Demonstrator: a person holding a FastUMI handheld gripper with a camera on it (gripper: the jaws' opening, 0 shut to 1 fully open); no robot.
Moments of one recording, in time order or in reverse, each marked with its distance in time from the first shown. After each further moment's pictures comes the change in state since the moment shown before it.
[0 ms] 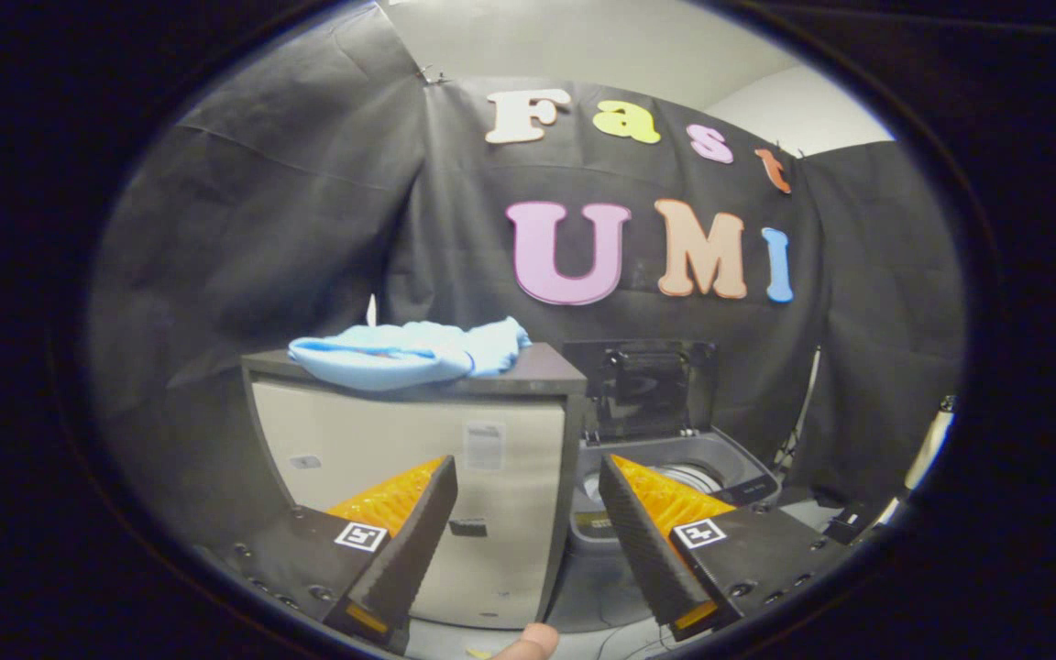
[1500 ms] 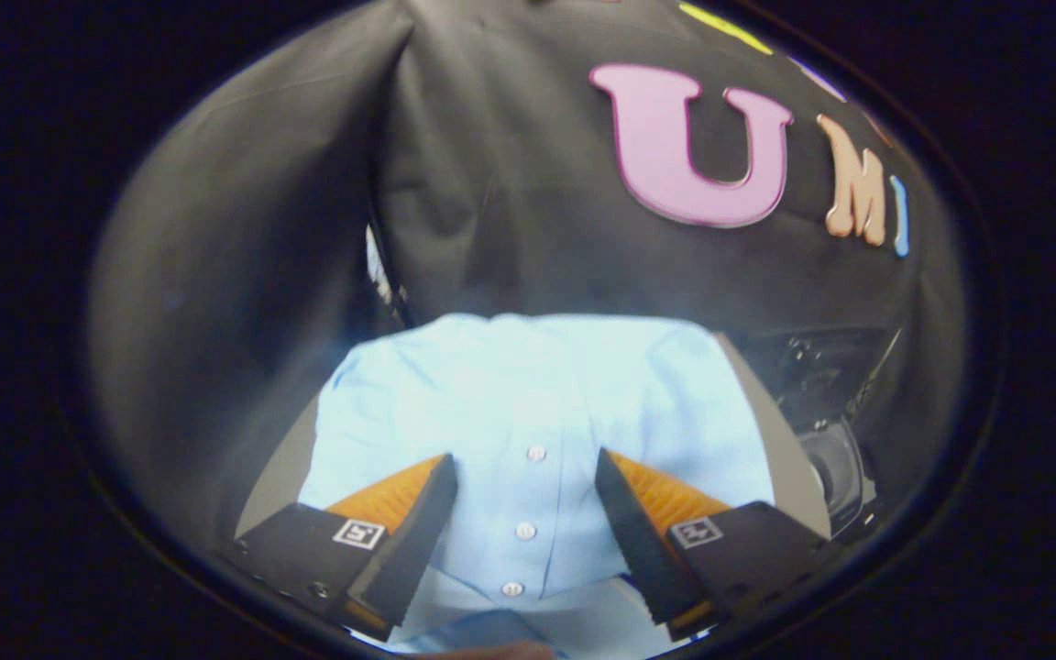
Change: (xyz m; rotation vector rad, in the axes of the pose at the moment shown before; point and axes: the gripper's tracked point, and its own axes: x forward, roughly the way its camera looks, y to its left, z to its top) arm 0.243 0.122 0.028 0.029 0.521 0.060
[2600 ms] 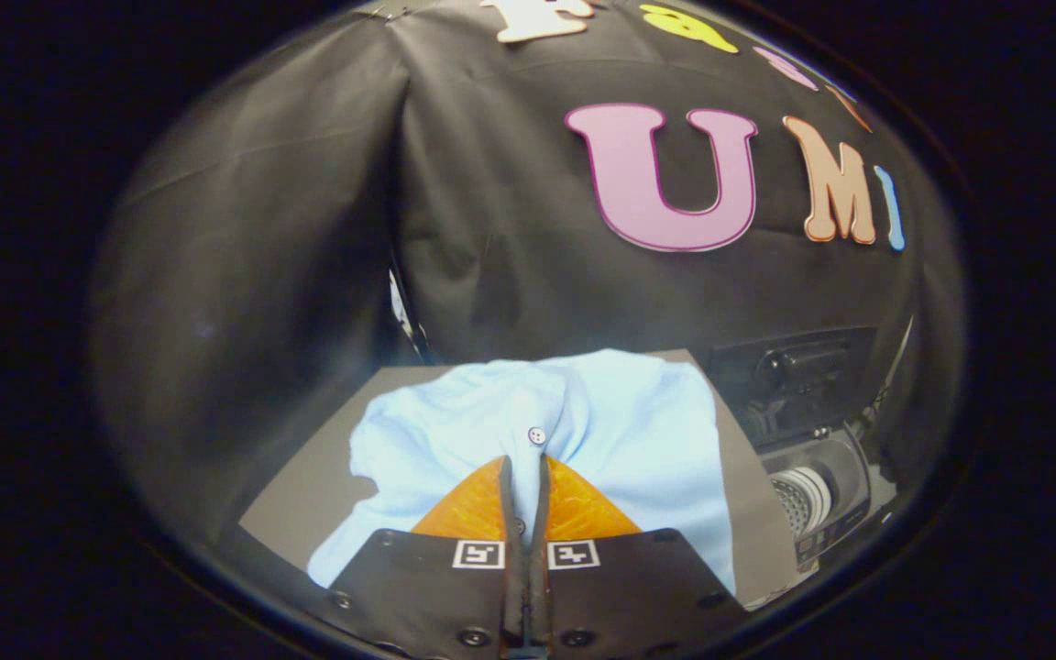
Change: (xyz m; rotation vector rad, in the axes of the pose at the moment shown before) arm -0.056 -0.046 0.021 0.095 -0.197 0.136
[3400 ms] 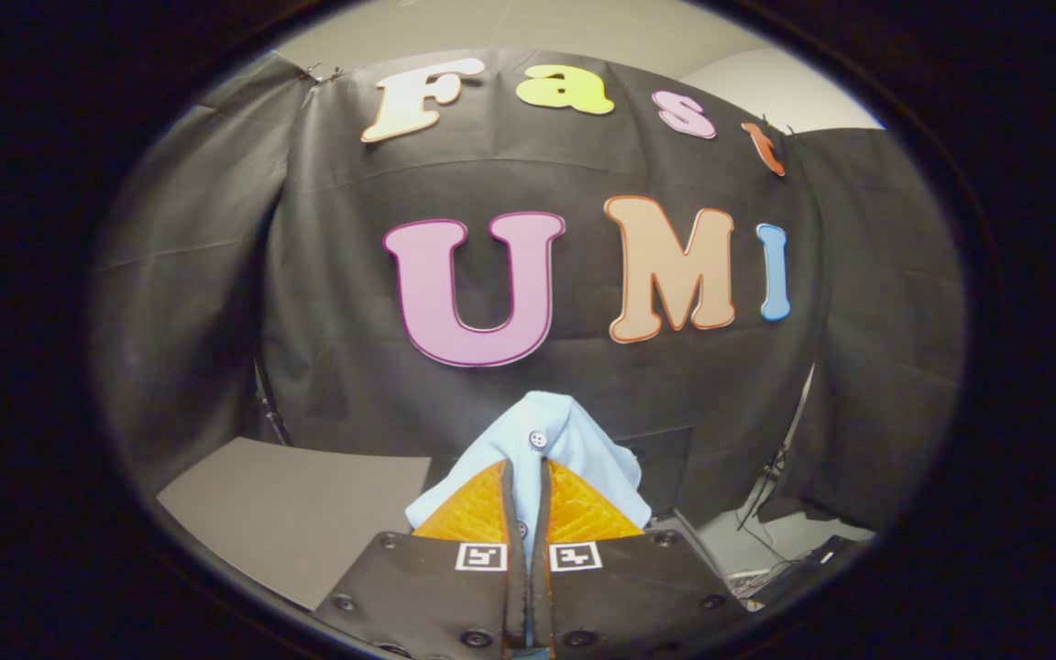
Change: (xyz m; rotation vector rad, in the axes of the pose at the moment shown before) arm -0.075 -0.253 0.089 -0.093 -0.243 -0.298
